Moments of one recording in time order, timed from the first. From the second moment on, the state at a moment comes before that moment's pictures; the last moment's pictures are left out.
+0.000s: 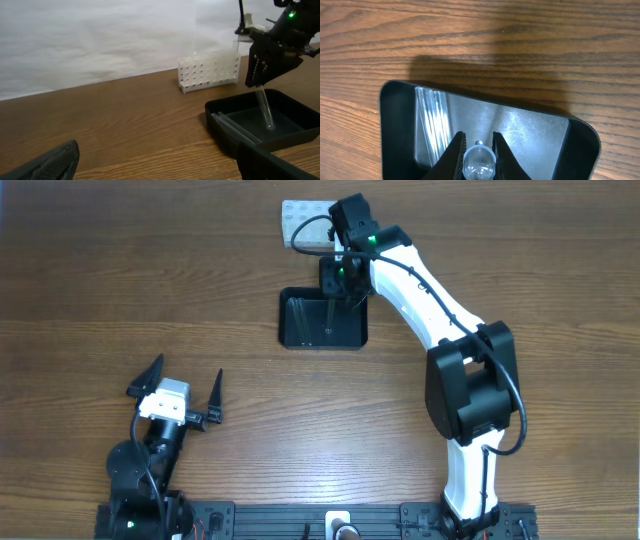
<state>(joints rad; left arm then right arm) -0.02 0.01 0.01 -0.06 0.19 0.11 0.40 2.13 1.74 -0.82 -0.18 0.35</state>
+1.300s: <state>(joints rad) -0.02 0.01 0.01 -0.06 0.19 0.11 0.40 2.18 1.74 -0.80 -0.20 0.39</state>
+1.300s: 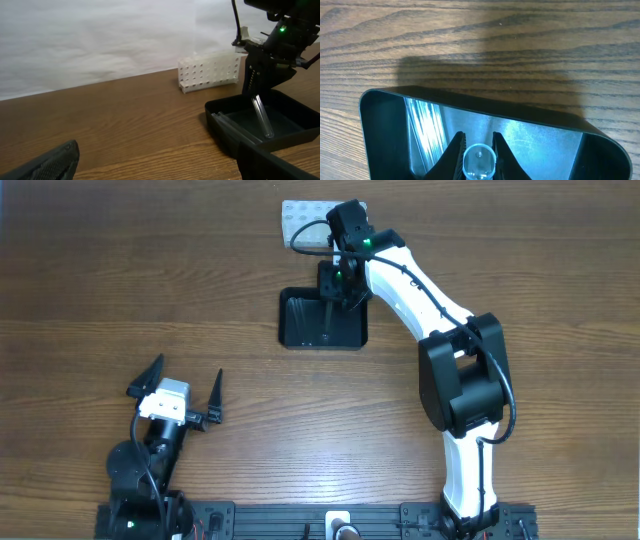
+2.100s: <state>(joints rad) -0.02 0.01 0.01 -0.06 0.19 0.11 0.41 2.25 1.75 -0.82 -0.21 0.38</state>
